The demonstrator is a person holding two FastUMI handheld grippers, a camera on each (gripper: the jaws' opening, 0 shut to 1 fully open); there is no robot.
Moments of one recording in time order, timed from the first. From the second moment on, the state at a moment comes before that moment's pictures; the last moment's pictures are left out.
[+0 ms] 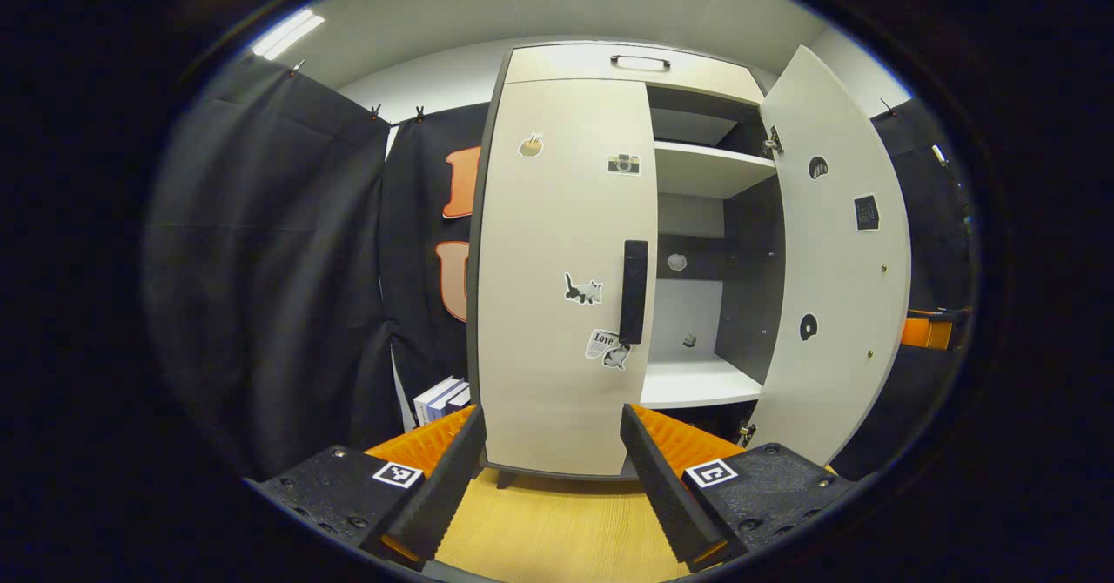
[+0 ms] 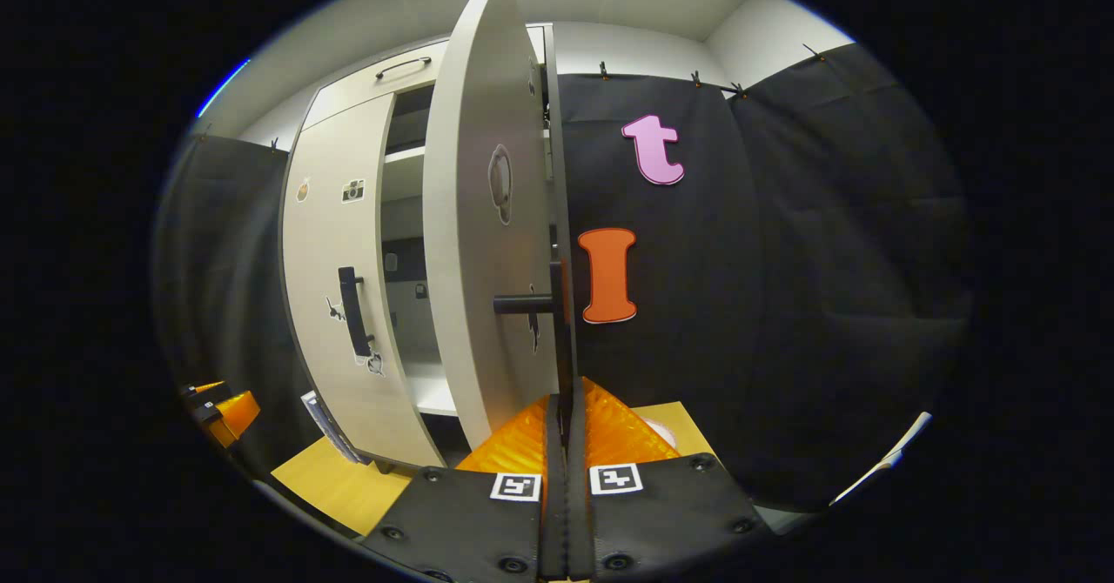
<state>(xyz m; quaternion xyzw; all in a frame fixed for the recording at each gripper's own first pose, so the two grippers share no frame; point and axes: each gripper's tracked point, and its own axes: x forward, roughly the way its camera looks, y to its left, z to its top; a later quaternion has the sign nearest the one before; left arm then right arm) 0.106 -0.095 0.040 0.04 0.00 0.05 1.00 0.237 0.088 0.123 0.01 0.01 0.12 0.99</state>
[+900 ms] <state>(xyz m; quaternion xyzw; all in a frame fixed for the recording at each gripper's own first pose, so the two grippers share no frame) 0.246 -0.162 0.082 0.03 -0.03 -0.01 1.00 0.231 0.057 0.125 0.04 0.00 0.08 1.00</state>
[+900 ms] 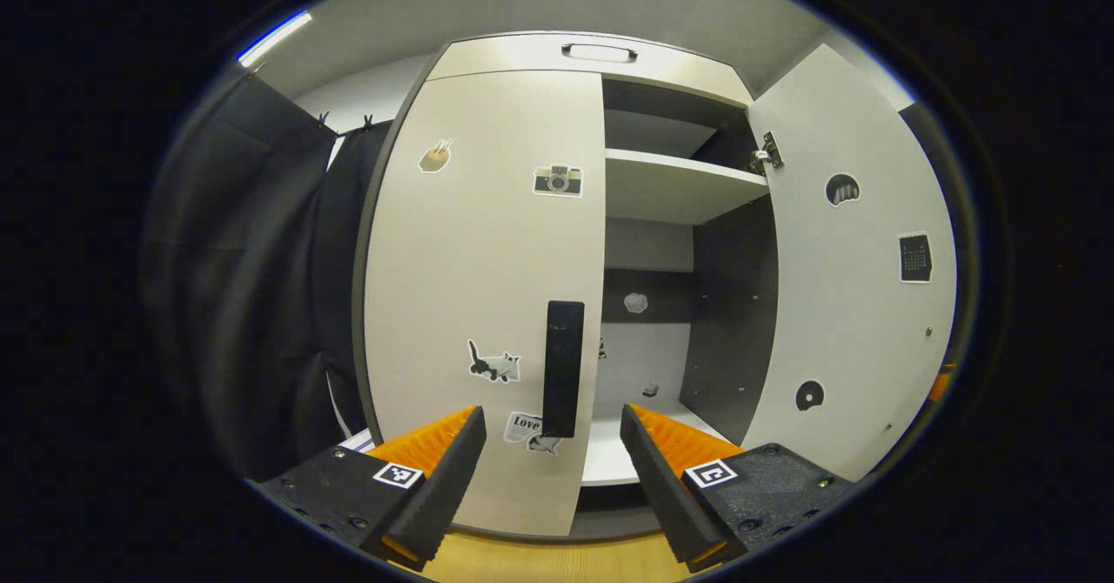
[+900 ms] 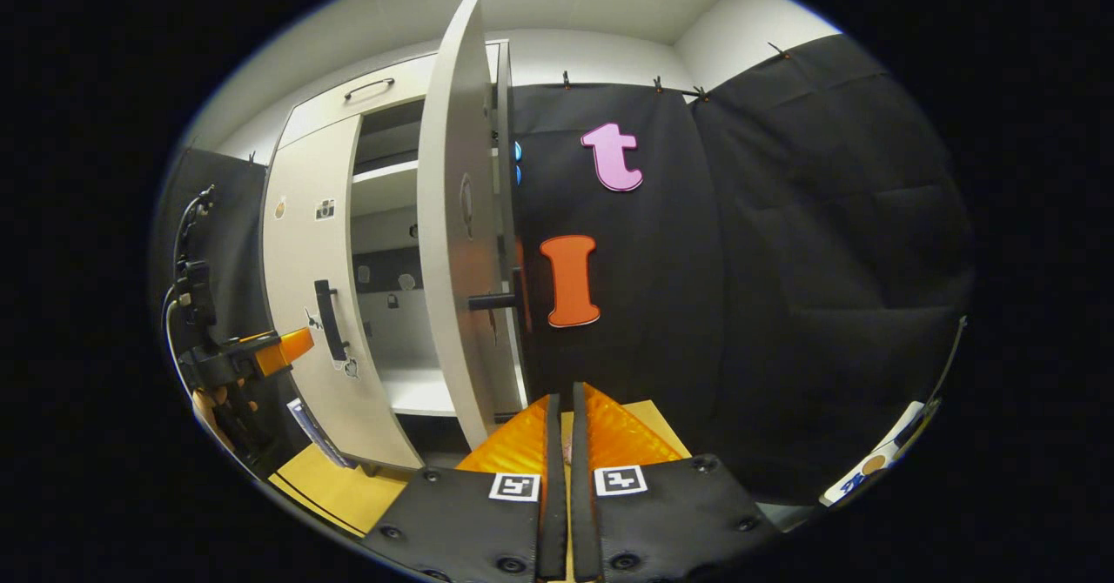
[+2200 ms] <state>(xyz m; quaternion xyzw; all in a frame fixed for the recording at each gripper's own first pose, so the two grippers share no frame) 0.343 -0.167 0.057 0.05 0.00 -0.04 1.00 0.233 0.020 0.130 0.05 -0.02 0.00 1.00</state>
